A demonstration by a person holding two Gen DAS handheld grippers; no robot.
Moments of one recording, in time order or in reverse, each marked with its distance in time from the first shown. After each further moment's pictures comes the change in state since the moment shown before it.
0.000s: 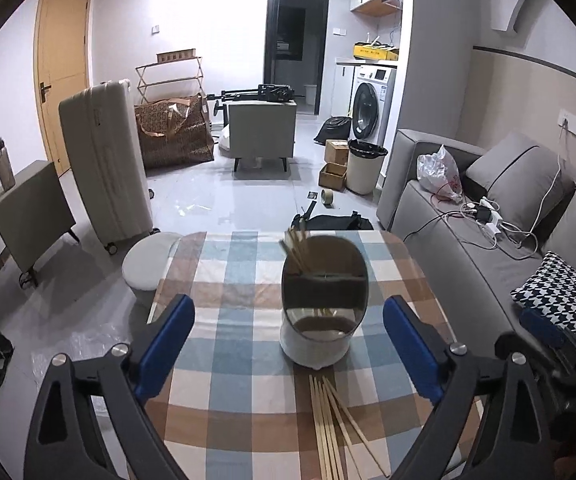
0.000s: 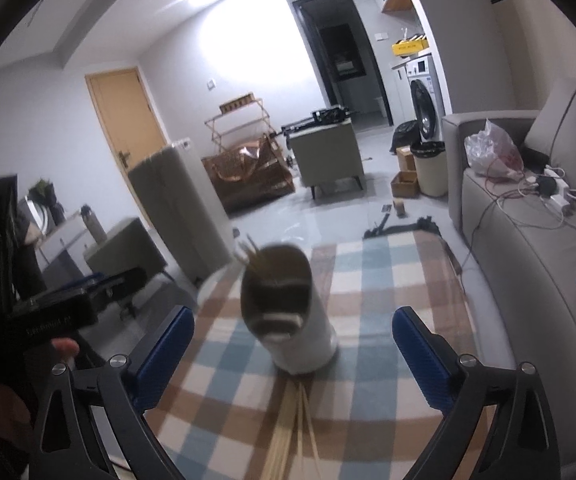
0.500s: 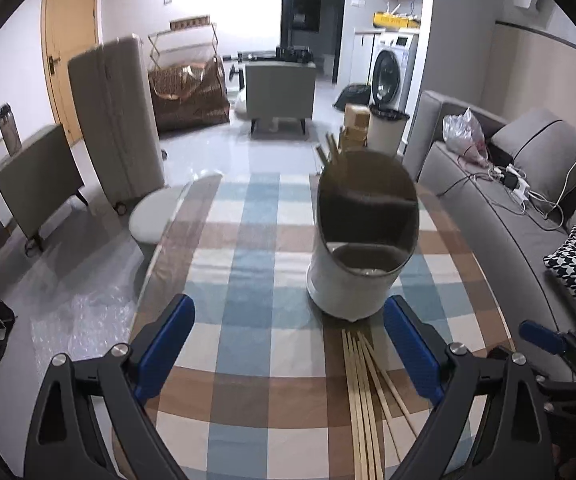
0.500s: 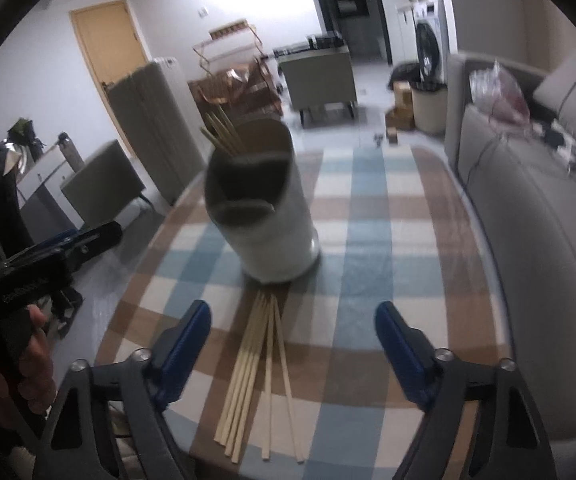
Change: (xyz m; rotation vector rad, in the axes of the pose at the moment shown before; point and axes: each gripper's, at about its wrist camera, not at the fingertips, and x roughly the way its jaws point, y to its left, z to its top) left arm 0.043 0.014 -0.048 -0.019 0.114 0.050; right arm 0.060 -0.010 -0.065 -0.036 0.267 -0.058
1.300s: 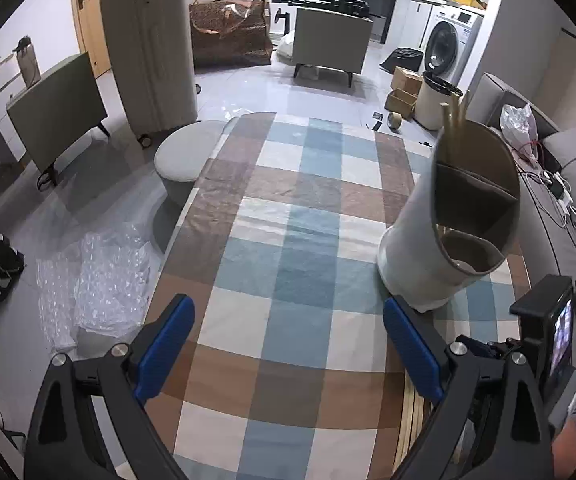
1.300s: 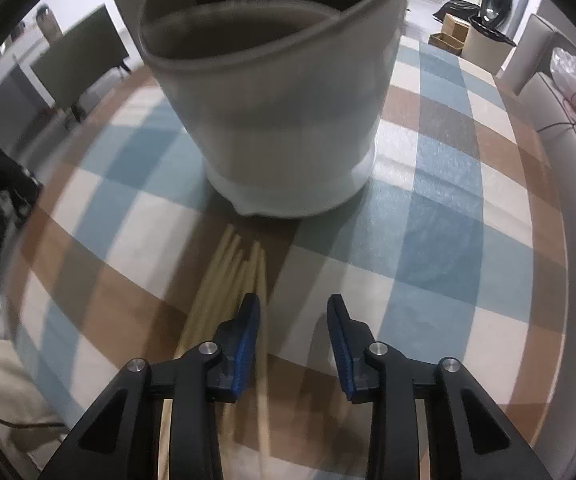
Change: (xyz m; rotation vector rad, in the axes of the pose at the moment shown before) left arm 0.032 0.056 -0.004 -0.154 0.193 0.063; right arm 0.161 0.032 -0.012 -0.239 0.407 -0.097
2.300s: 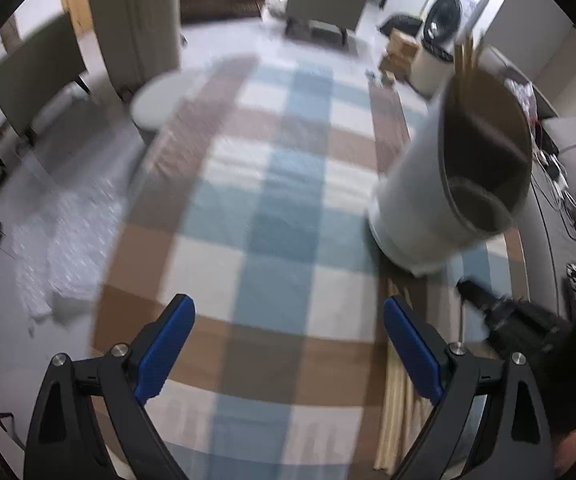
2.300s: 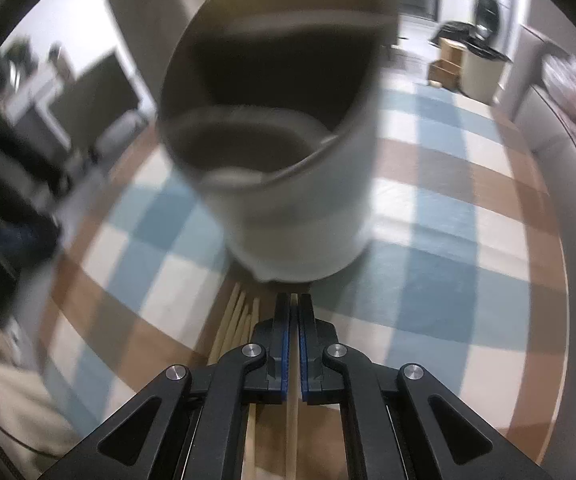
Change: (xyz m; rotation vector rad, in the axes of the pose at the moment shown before) left arm 0.044 -0.008 -0.013 -0.023 0.204 -0.086; right arm -0.044 -0.027 0.000 0.108 -0.186 0.107
